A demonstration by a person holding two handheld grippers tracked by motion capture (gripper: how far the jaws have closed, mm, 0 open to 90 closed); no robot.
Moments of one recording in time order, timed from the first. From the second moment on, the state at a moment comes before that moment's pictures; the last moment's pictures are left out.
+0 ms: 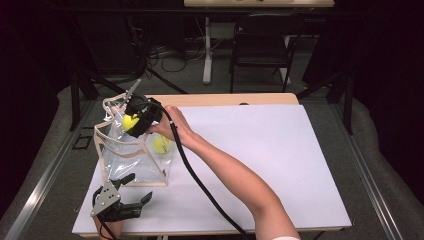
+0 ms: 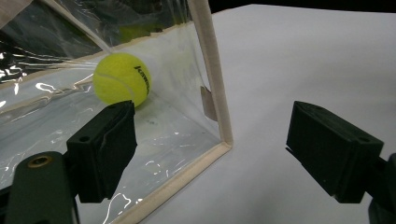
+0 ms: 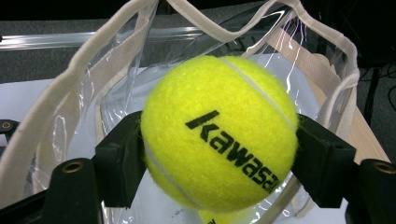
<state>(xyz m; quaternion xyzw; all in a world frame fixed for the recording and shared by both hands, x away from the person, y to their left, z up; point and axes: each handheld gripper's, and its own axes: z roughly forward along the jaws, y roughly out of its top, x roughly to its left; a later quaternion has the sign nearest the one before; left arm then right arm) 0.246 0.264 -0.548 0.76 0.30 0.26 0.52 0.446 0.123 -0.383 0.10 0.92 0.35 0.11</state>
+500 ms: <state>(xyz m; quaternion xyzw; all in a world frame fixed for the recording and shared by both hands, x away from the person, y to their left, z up) 0.247 0.264 -0.548 0.76 0.30 0.26 0.52 0.455 0.089 -0.377 0.15 0.90 0.40 0.07</state>
